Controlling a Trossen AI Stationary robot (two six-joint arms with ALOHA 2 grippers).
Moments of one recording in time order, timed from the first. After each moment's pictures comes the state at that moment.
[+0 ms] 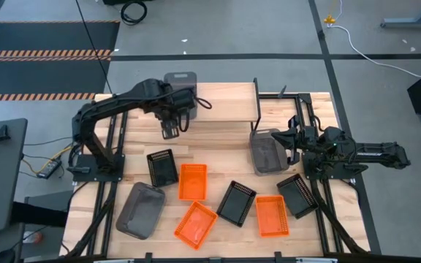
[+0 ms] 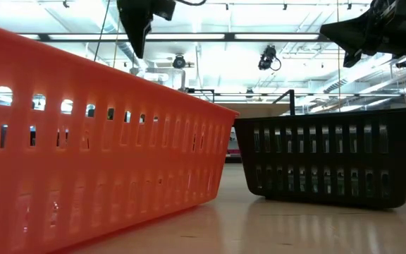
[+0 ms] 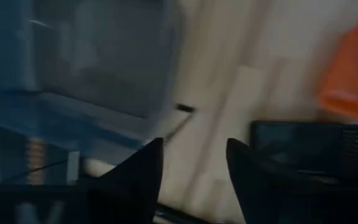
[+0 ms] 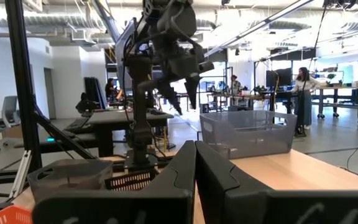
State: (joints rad) left arm 0.26 1.70 1.87 -1.57 -0.27 0.06; right arm -0.11 0.17 0.08 0.34 0.06 0.01
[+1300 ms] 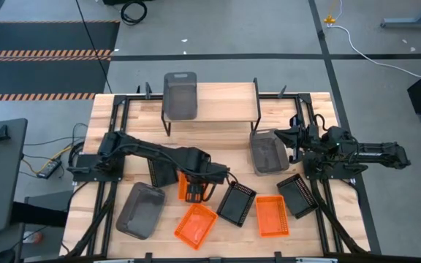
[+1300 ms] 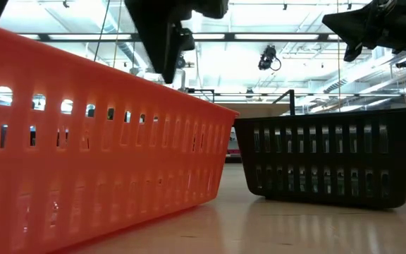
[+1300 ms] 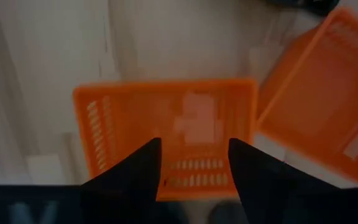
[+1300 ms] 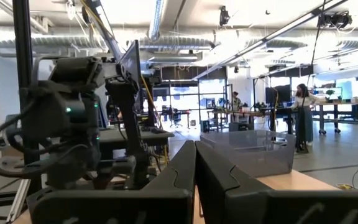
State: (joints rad) left arm -0.23 2.03 1.87 -1.28 -0.01 -0.13; right arm -0.11 0.17 0.08 0.43 0.06 0.01
